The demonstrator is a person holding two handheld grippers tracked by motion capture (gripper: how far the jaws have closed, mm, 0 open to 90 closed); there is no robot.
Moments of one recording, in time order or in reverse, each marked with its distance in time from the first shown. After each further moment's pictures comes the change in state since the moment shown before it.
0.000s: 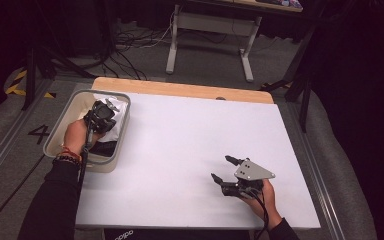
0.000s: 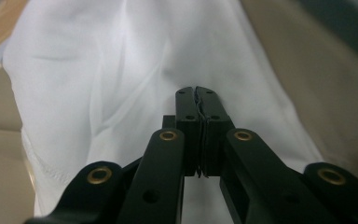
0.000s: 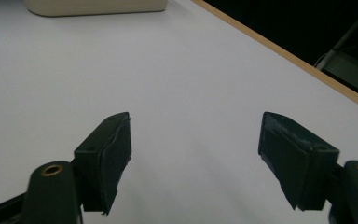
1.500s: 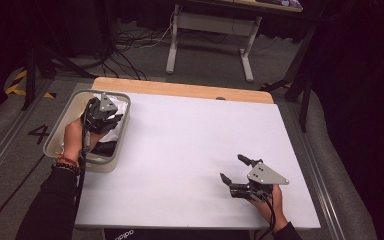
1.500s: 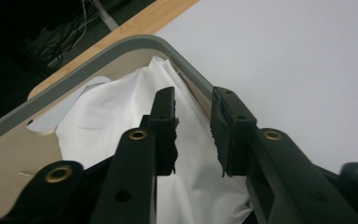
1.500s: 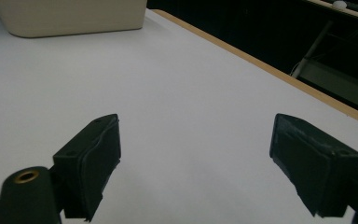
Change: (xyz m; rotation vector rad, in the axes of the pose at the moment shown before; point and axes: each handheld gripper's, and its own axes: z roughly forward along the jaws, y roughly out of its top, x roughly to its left) left arm -0.017 0.003 -0.046 -0.275 0.033 0.017; right arm -0.008 -0.014 -0.018 -0.081 -0.075 0.059
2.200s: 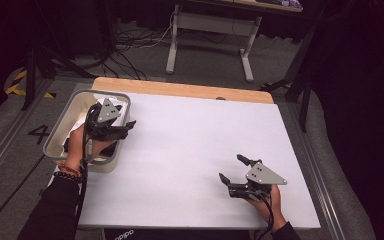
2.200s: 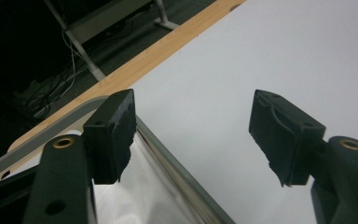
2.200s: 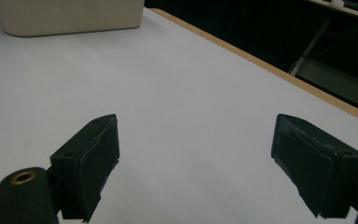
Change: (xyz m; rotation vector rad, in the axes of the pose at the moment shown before) left arm -0.029 0.005 -0.023 -0.202 -0.061 0.047; right arm 0.001 -0.002 0.004 0.002 -0.006 0.007
